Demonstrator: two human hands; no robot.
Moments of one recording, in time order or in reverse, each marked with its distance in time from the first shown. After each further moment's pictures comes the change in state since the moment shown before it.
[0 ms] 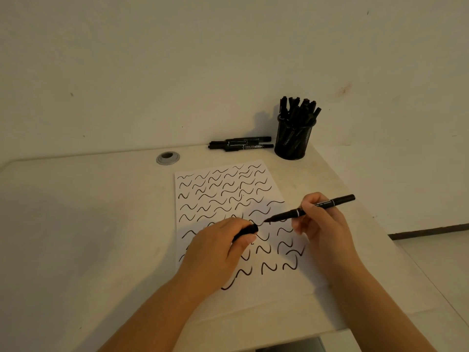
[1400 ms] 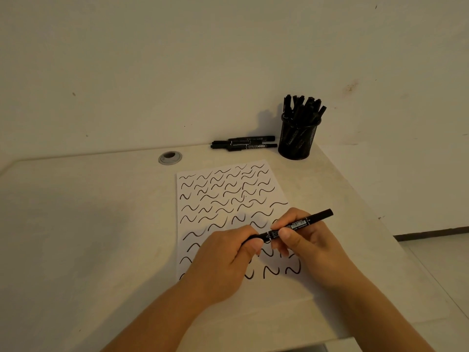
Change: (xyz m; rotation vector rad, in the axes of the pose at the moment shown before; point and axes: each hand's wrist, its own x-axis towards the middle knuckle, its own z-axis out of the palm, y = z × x) left_hand -0.001 0.010 0.002 -0.131 -0.072 0.019; right_hand -0.015 0.000 0.015 -0.107 -0.315 -0.023
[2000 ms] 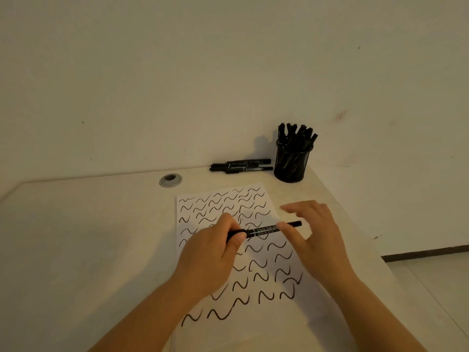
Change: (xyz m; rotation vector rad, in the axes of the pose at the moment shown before) left_hand 0.025 0.003 -0.027 0.209 0.101 -0.073; right_hand 0.028 -0.019 -0.020 -0.946 0.324 -0.258
